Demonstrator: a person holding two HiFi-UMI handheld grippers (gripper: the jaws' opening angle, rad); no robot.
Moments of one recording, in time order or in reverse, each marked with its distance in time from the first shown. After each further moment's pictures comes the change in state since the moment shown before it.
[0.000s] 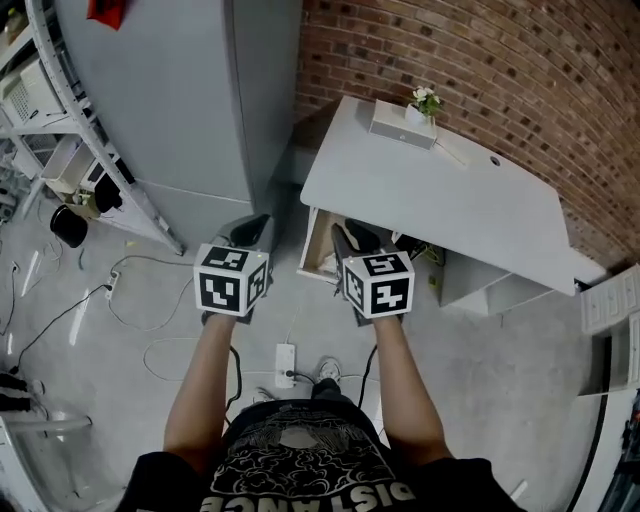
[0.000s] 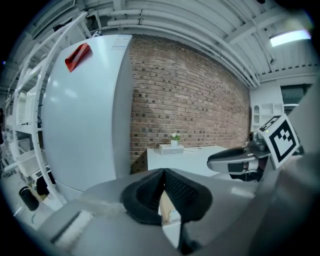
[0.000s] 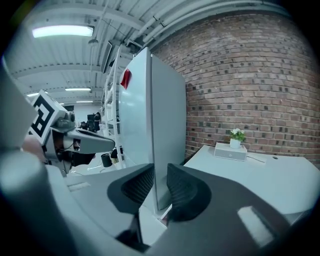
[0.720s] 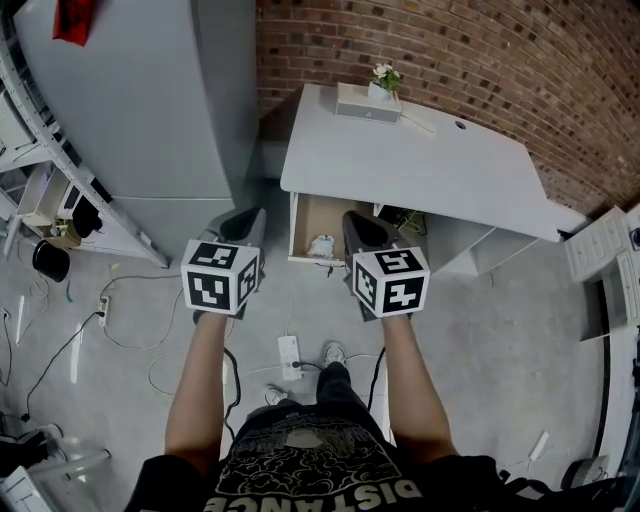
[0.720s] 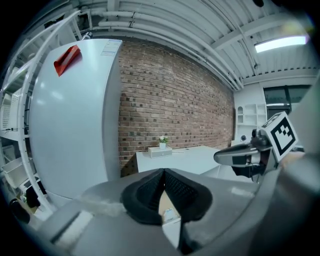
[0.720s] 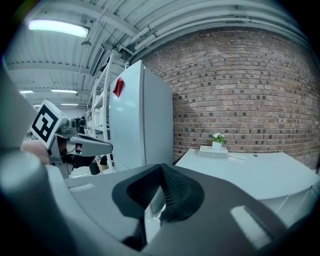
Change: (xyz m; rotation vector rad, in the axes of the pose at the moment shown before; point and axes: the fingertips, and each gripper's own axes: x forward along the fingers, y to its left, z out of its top) left arm -0.025 -0.019 0.003 0.083 -0.032 -0.142; right arm -0.066 0.006 -0.001 0.056 -0.079 -0.168
